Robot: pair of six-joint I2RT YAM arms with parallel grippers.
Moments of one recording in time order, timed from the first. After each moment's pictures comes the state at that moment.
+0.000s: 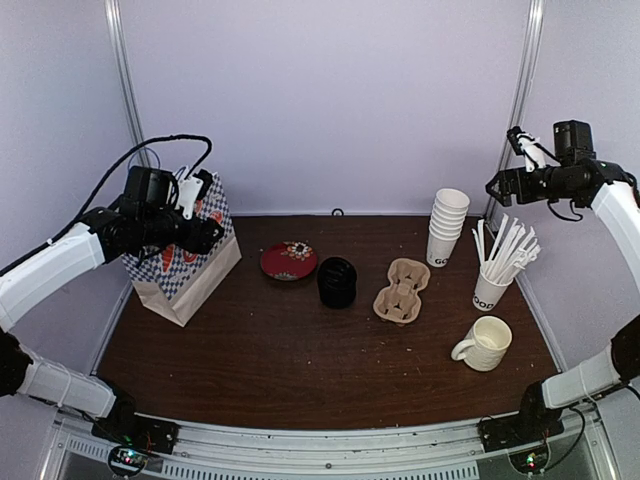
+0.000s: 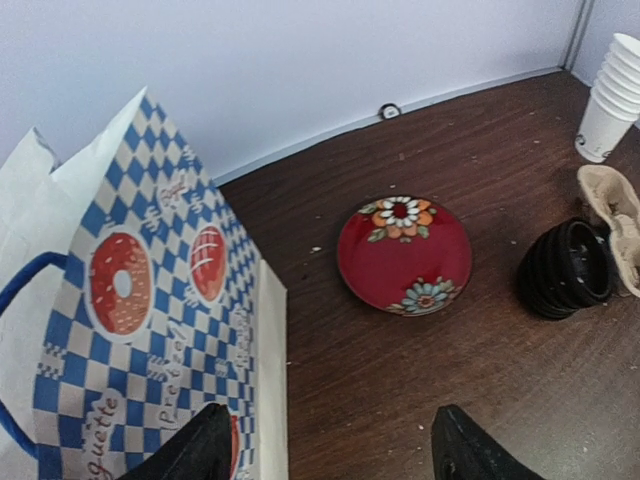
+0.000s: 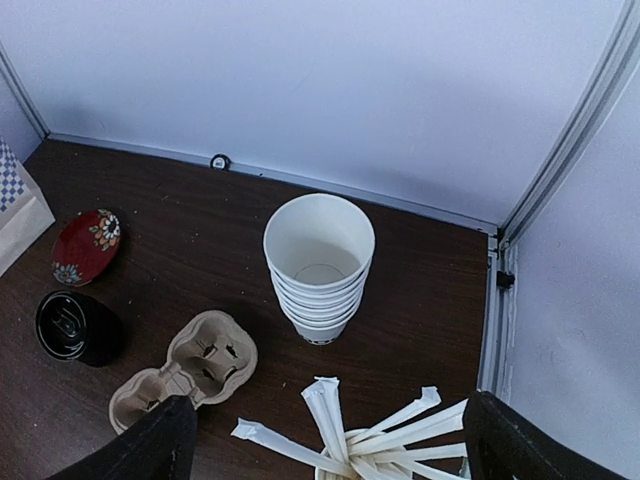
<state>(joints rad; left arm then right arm) -0.44 1.26 1.12 -0.44 -0.08 0.07 -0.04 1.30 1.51 -0.77 -0.26 -0.18</state>
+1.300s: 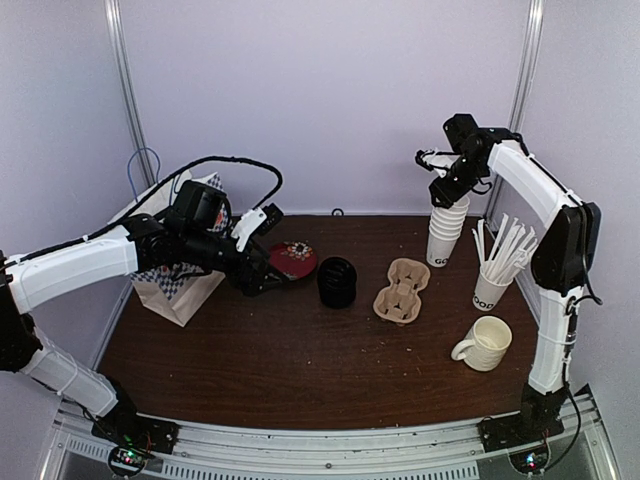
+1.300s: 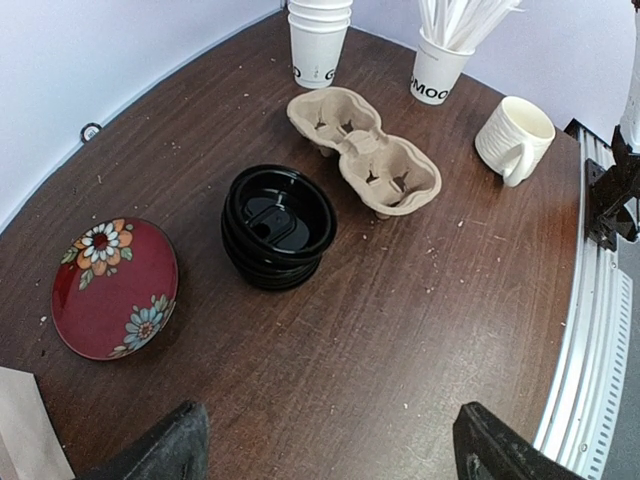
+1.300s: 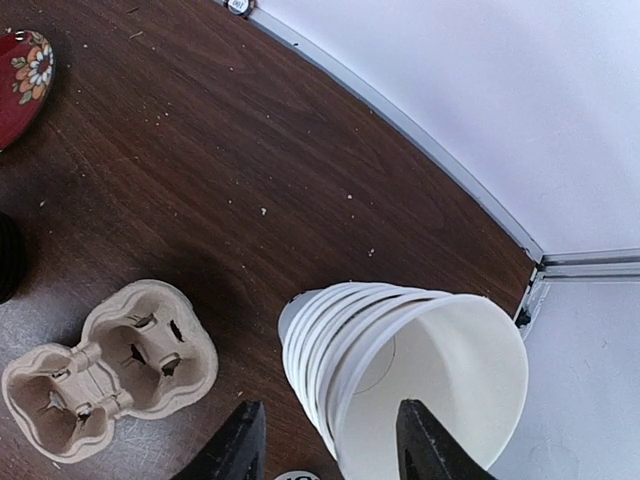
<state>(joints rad) -0.70 1.39 1.14 -0.42 0.35 0.14 0.25 2.05 2.20 -1.11 0.07 -0.44</state>
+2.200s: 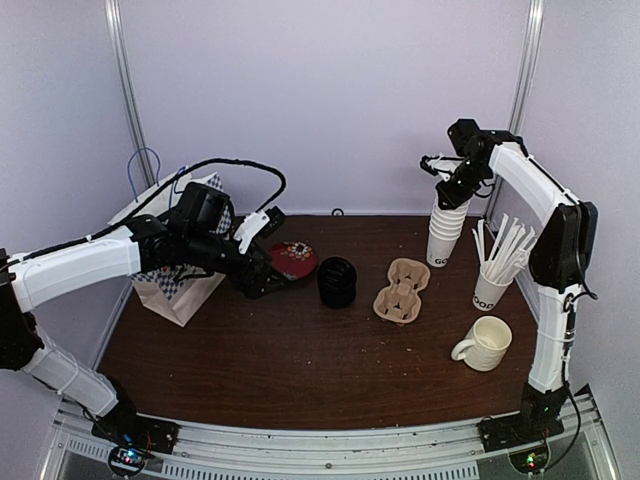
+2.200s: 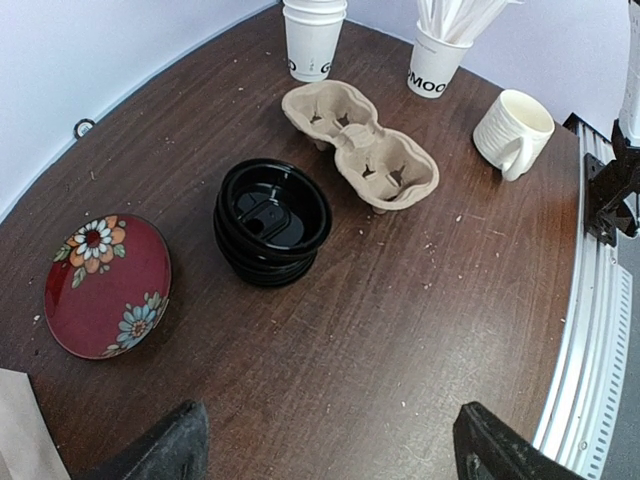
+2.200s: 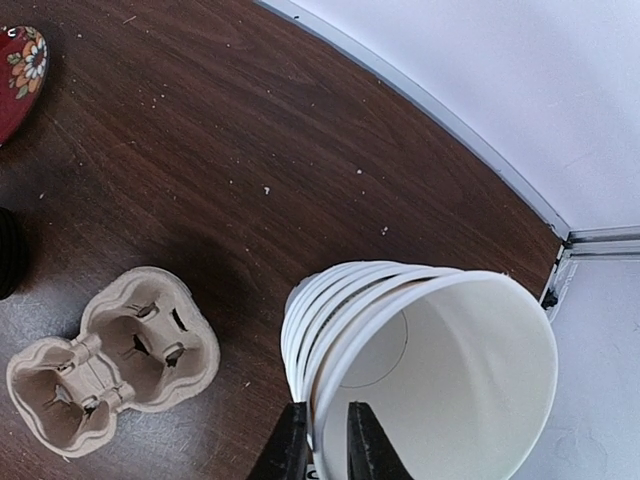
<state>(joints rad) -0.72 1.40 1.14 -0.42 0.35 0.14 0.21 2.09 2.22 -1.16 0.01 -0.41</state>
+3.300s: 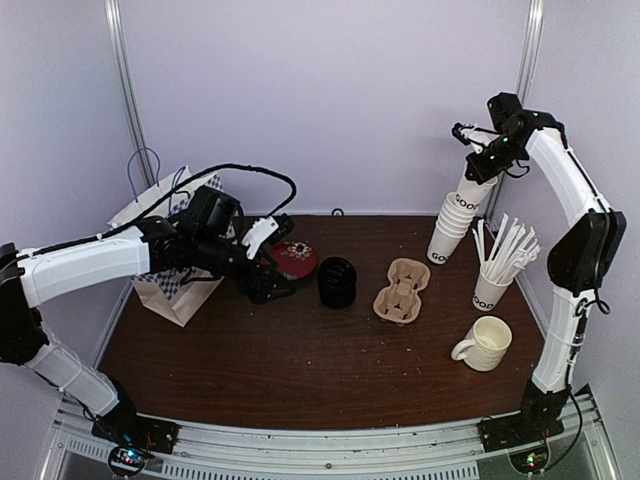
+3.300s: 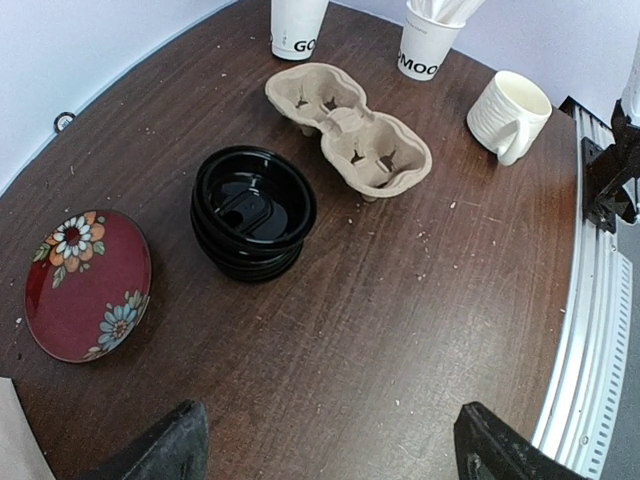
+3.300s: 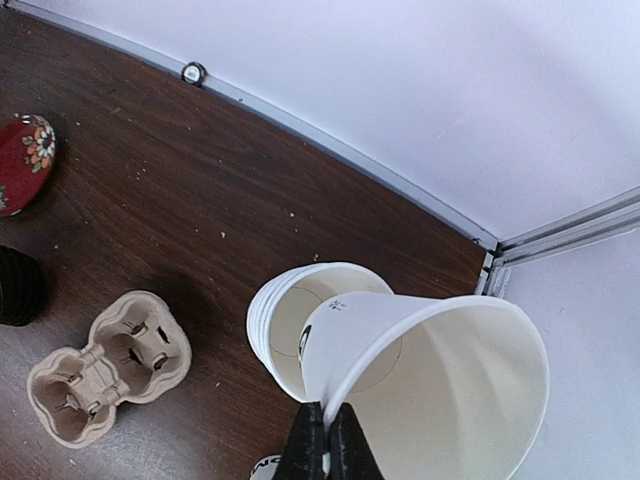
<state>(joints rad) -0.74 1.44 1.15 -0.42 0.35 0.15 0.09 2.00 2.33 -1.19 -0.07 -0.42</state>
